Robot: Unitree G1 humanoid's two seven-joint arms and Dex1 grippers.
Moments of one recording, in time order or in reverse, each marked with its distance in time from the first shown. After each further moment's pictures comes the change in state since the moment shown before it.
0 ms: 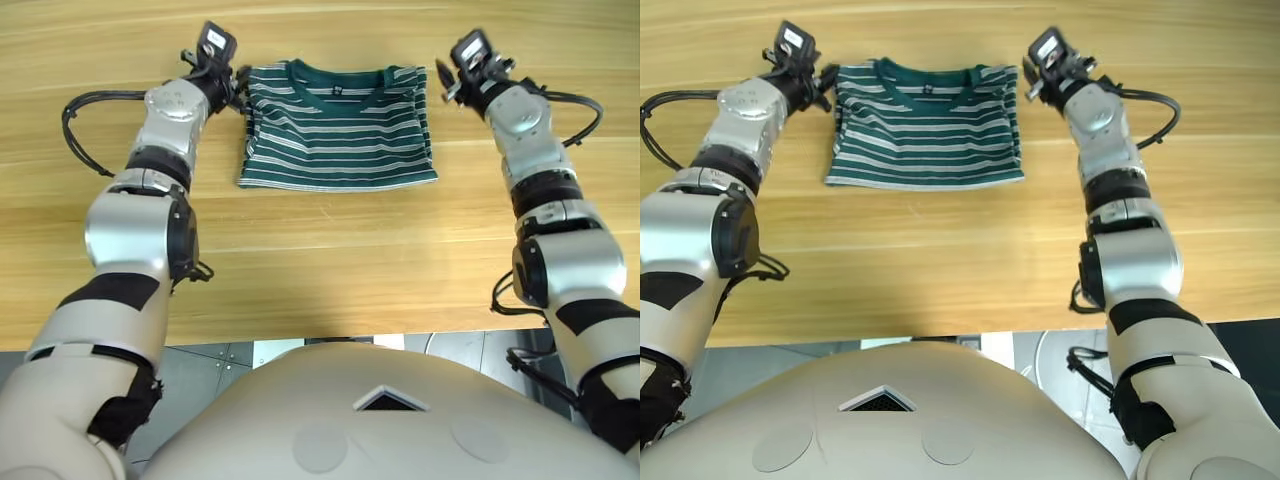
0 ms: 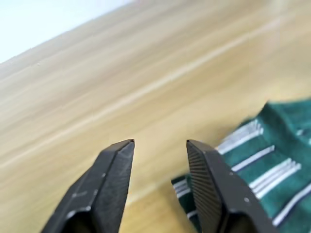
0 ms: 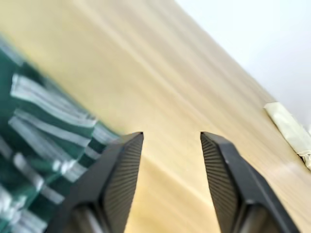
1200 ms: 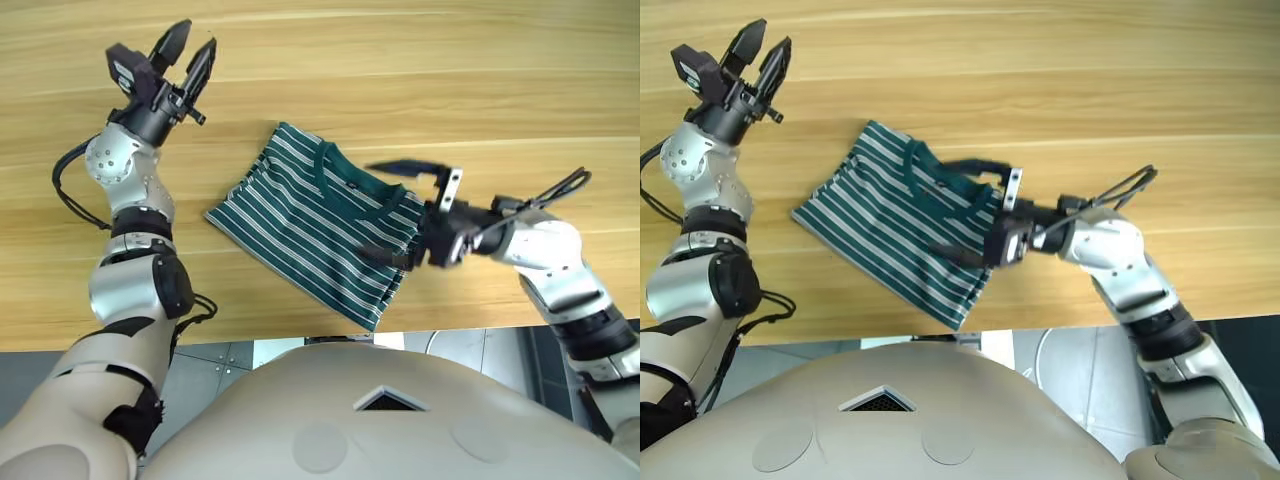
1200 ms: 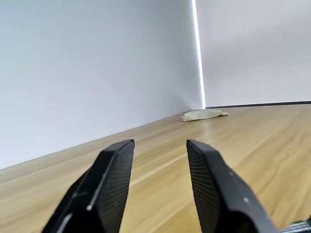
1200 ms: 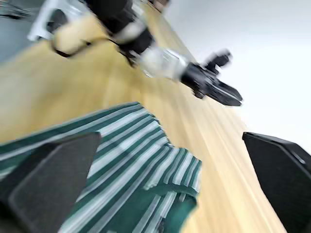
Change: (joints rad) left arm 0.408 0.049 0.230 -0.371 -0.381 -0.494 -0.688; right arm 0.719 -0.338 0.310 -1.237 0.246 -0.214 0.405
